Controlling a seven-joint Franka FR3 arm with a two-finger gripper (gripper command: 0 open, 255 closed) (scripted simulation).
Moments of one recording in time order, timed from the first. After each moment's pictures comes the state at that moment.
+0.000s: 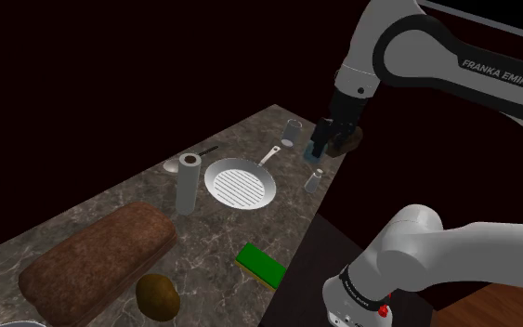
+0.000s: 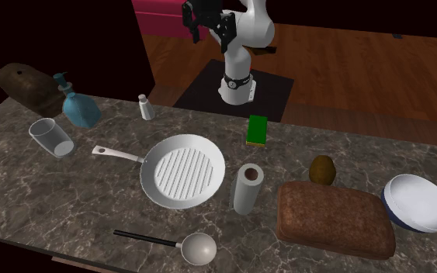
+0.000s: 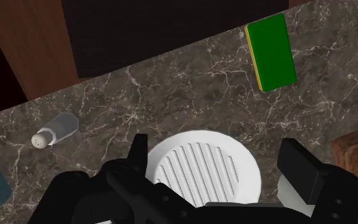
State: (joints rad) arm 0.00 -0.81 0.01 -2.42 0.01 1.52 0.16
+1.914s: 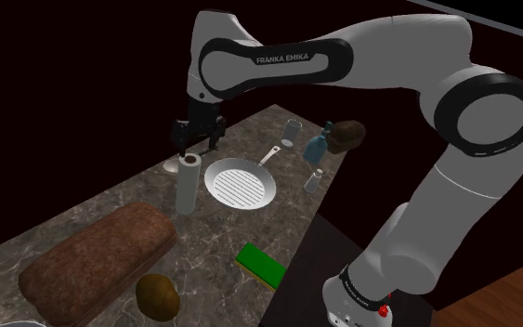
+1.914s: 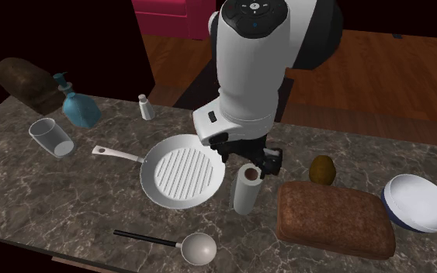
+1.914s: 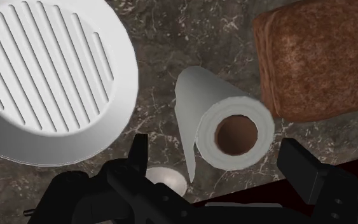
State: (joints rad) arm 0.12 0.11 0.24 -1.88 0.04 1.96 0.41
